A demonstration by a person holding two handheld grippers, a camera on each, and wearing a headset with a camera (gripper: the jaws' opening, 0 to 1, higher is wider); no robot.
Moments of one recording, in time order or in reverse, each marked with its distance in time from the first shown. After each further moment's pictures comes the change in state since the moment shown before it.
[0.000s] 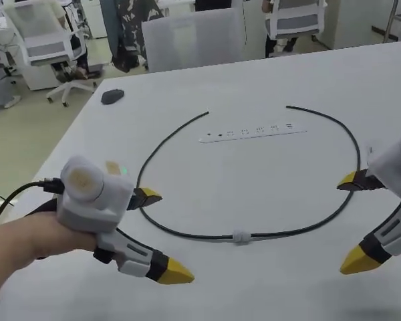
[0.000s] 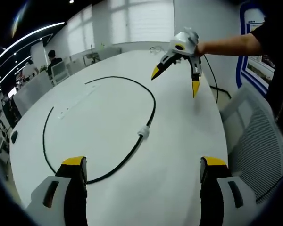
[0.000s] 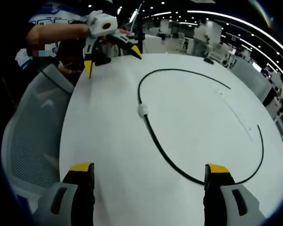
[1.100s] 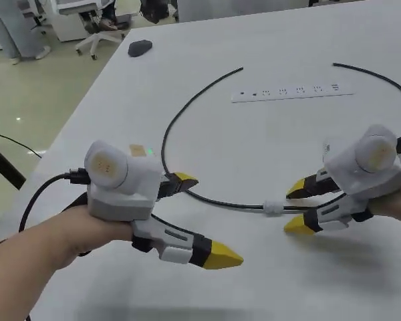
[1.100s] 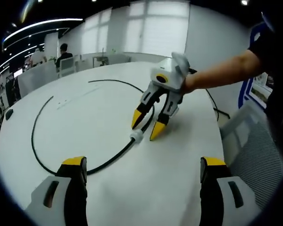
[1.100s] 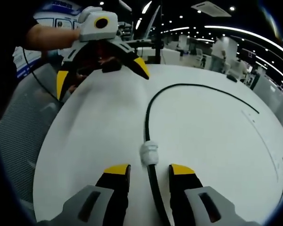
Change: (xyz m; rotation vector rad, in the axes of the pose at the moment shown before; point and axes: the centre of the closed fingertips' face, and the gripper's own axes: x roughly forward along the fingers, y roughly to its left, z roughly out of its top) left arm 0.018 -0.018 -0.007 -0.157 -0.133 0.001; right arm 0.114 0.008 0.064 -0.106 -0.153 0.120
